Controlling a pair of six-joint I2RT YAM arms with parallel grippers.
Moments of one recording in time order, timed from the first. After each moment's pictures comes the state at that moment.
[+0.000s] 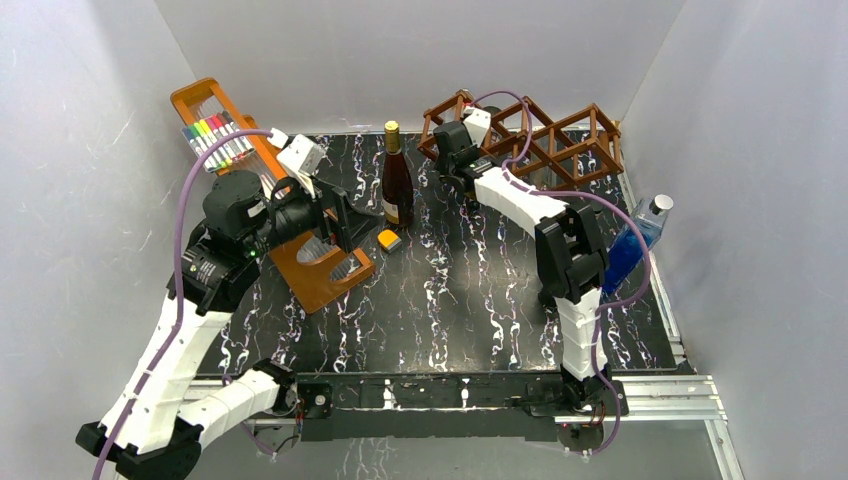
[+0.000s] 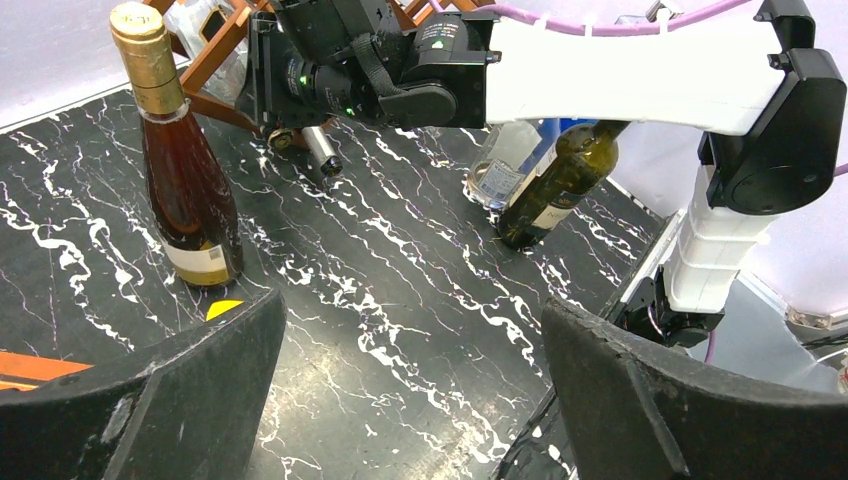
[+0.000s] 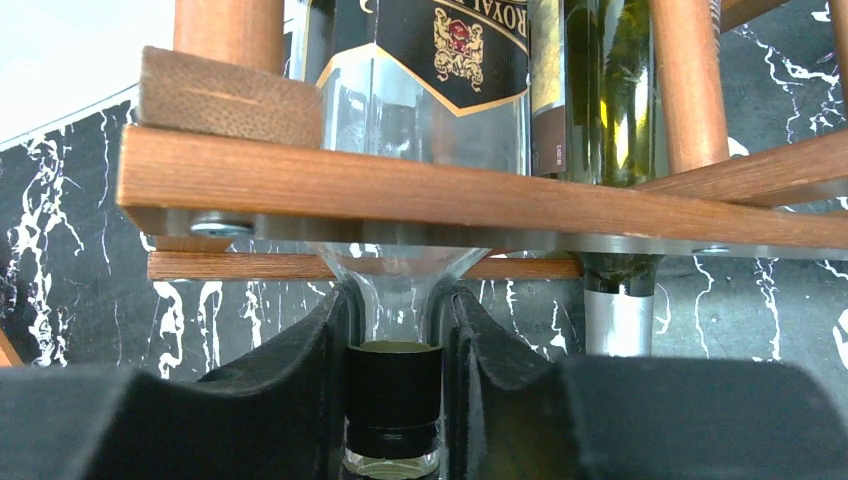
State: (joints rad) left arm -0.47 0.93 1.30 -0.56 0.40 -0.19; right arm 0.59 2.08 1.73 -0.24 0.48 0.66
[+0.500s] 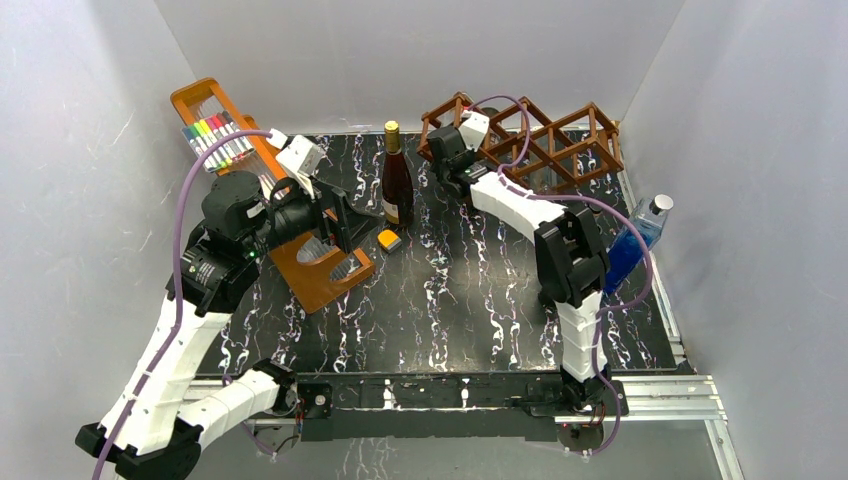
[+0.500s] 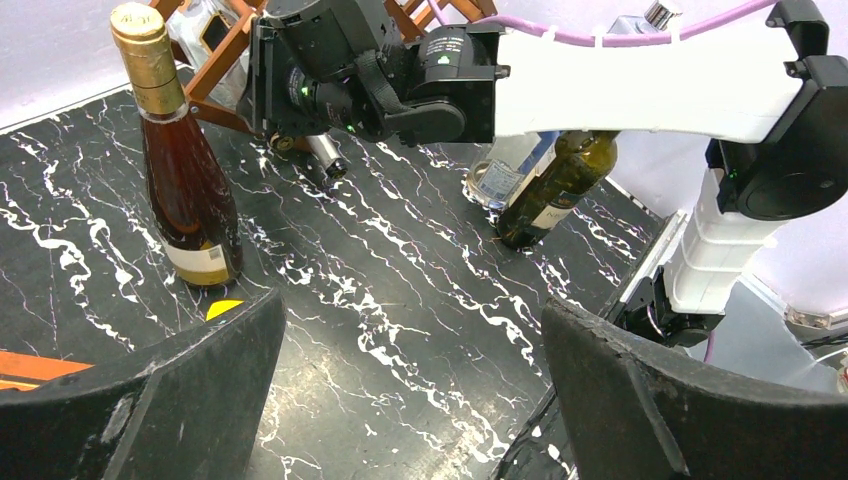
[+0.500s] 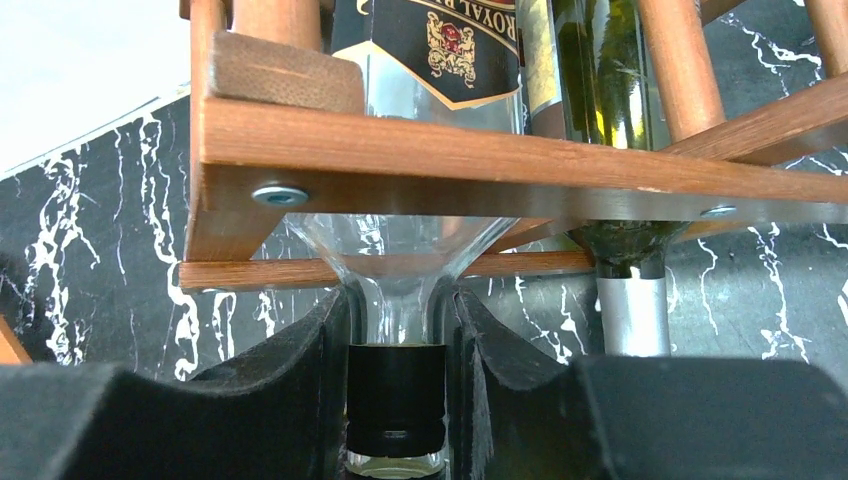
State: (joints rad) left arm -0.47 0.93 1.30 -0.56 0.40 -0.19; right arm 0.63 2.06 1.70 -0.22 0.56 0.71
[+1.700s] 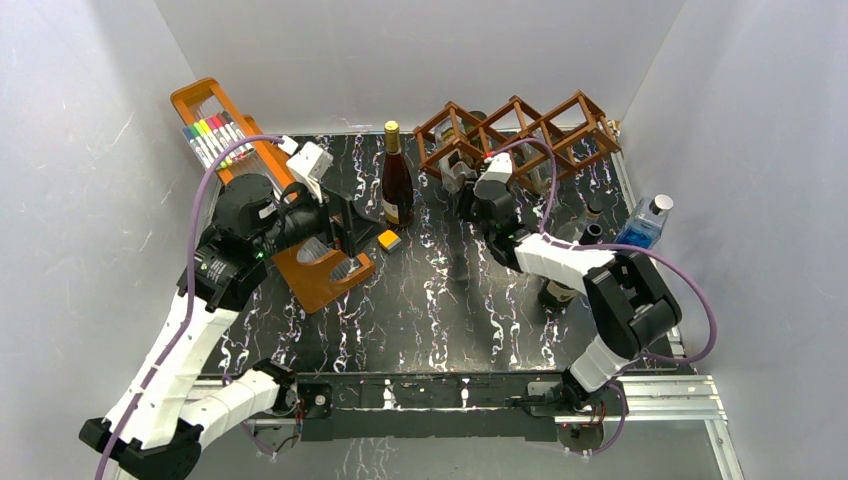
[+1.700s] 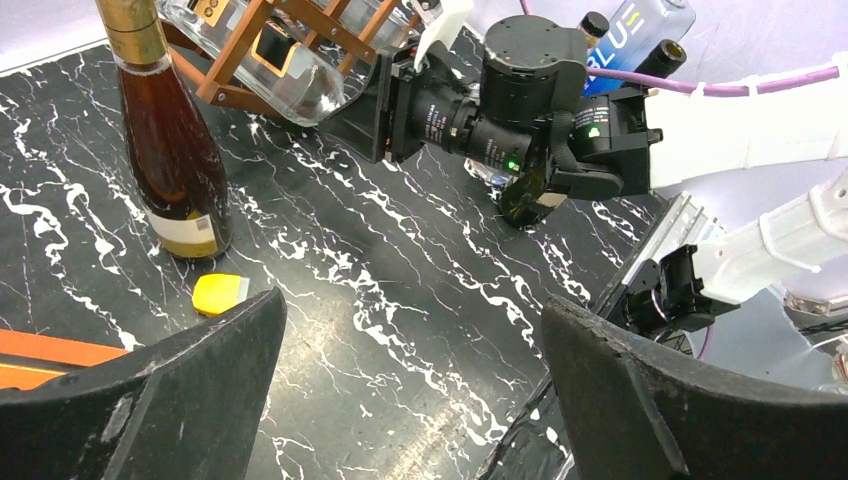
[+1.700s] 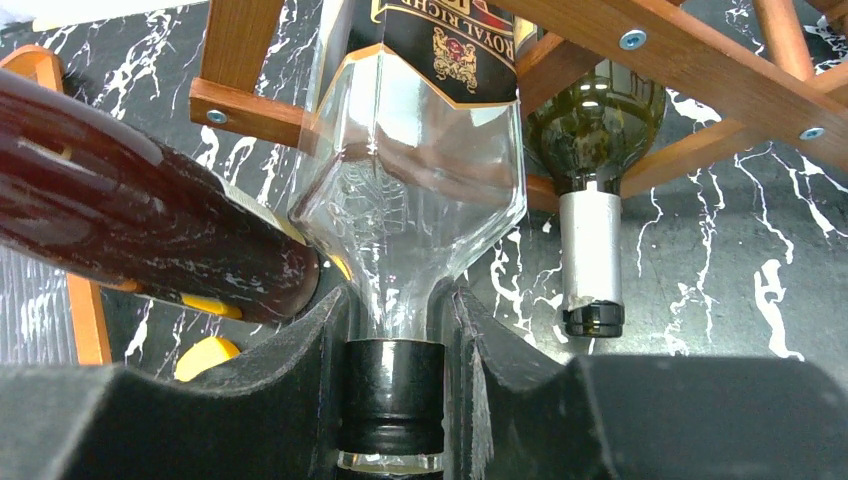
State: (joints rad) left arm -0.47 0.93 1.24 -0.55 0.41 -0.20; right arm 0.62 1.62 0.93 0.37 0.32 0.43
